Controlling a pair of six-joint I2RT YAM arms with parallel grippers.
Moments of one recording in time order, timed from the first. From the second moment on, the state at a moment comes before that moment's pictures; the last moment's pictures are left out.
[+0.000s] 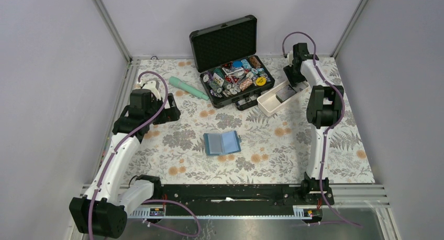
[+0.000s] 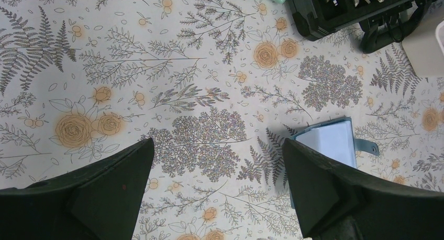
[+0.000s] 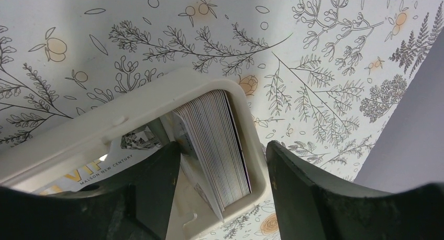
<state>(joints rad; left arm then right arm) -0.14 0.97 0.91 -0.63 0.08 -0.30 0.01 2.34 2.03 -0.77 0.22 -0.41</state>
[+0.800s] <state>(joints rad) -0.14 0.97 0.91 -0.63 0.09 -0.30 0.01 2.32 1.98 -0.71 0.25 -0.38</state>
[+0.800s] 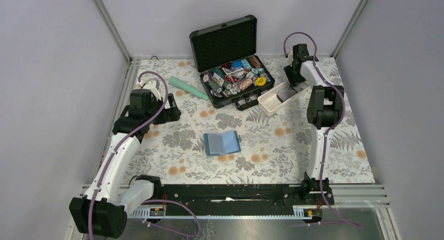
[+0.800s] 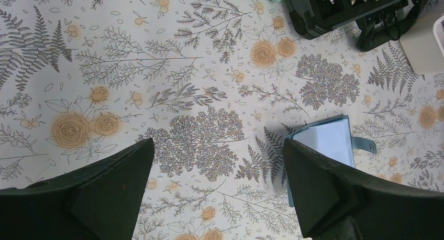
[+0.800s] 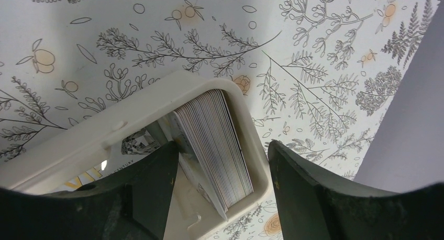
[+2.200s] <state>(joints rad) -0.14 0.96 0.89 -0.63 0.10 -0.30 0.07 2.27 1.95 -0.72 0.32 -0.37</state>
